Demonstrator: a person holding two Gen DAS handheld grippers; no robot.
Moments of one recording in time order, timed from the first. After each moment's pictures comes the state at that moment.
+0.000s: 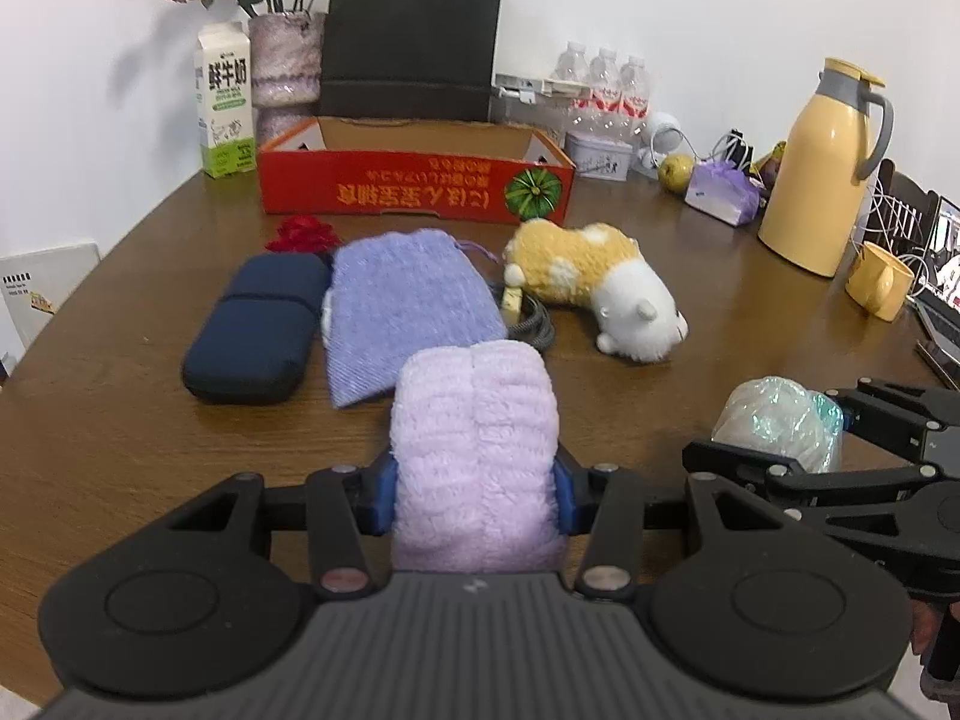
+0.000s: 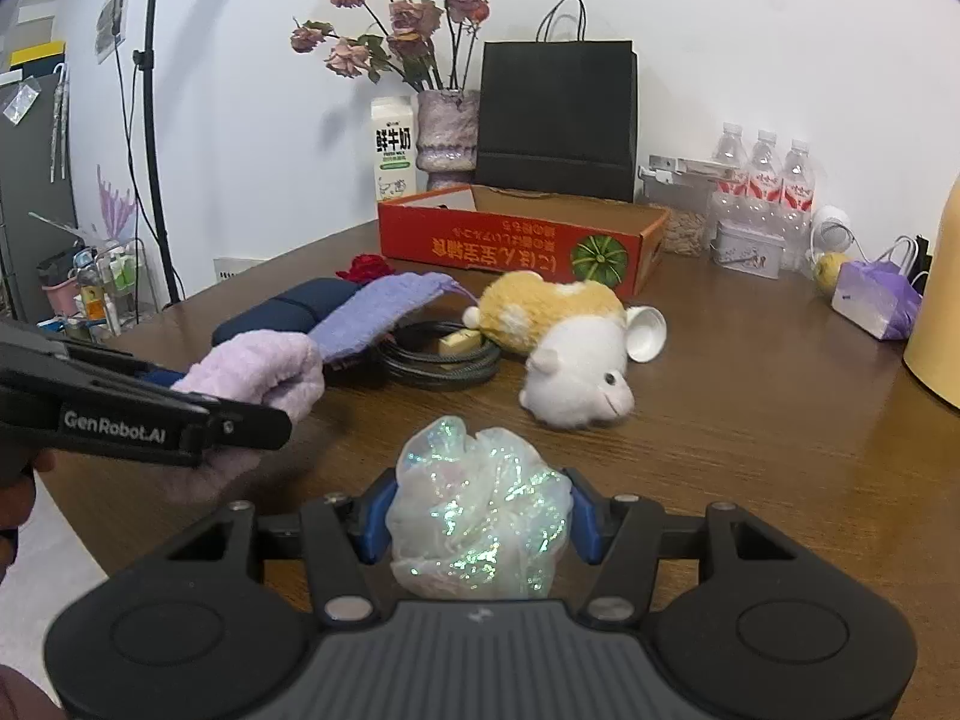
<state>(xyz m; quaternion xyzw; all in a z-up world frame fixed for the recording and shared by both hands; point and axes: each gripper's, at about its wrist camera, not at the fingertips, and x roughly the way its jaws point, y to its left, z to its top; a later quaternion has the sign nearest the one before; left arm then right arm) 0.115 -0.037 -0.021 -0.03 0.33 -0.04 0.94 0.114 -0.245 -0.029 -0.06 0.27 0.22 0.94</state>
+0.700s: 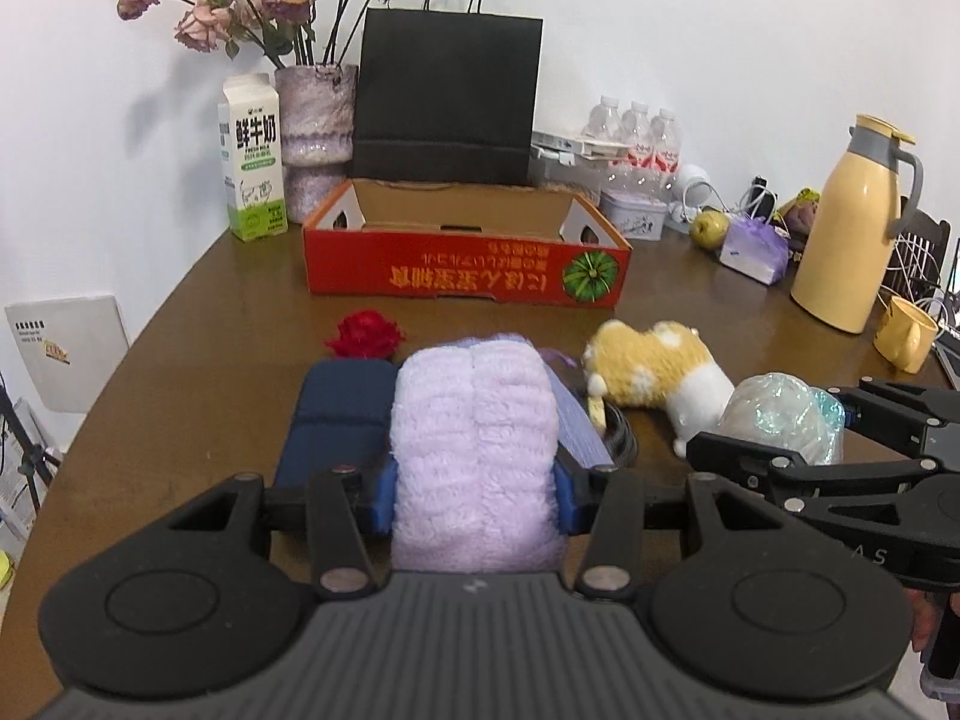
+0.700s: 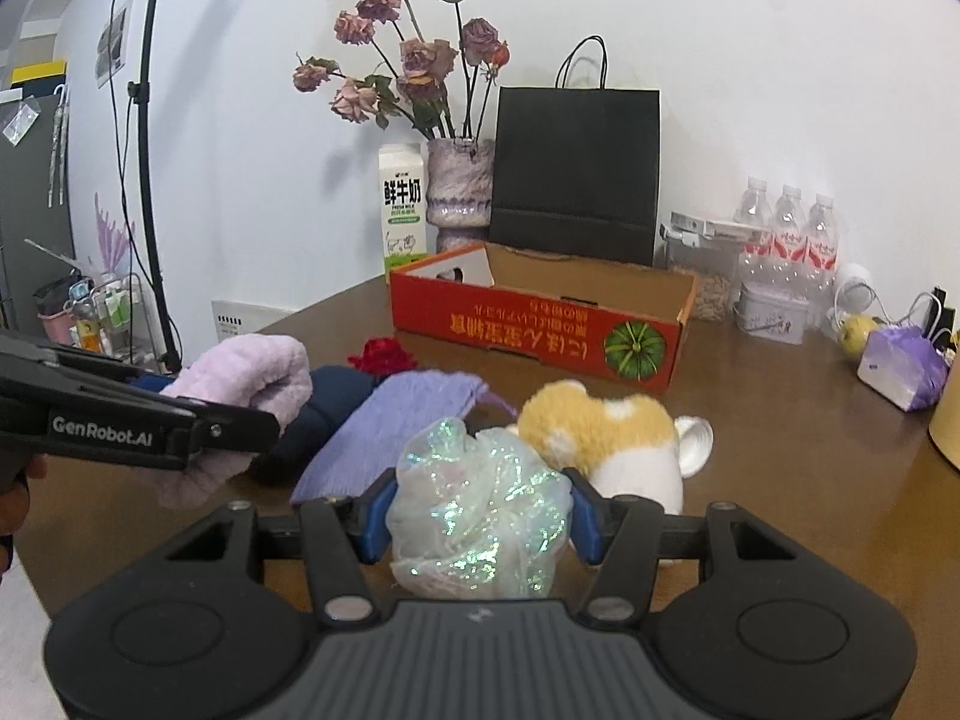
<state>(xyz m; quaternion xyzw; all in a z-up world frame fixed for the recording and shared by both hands) 0.158 0.013 0.019 -0.02 0.29 -0.03 0.96 0.159 -0.195 0.006 -0.05 0.24 0.22 0.95</state>
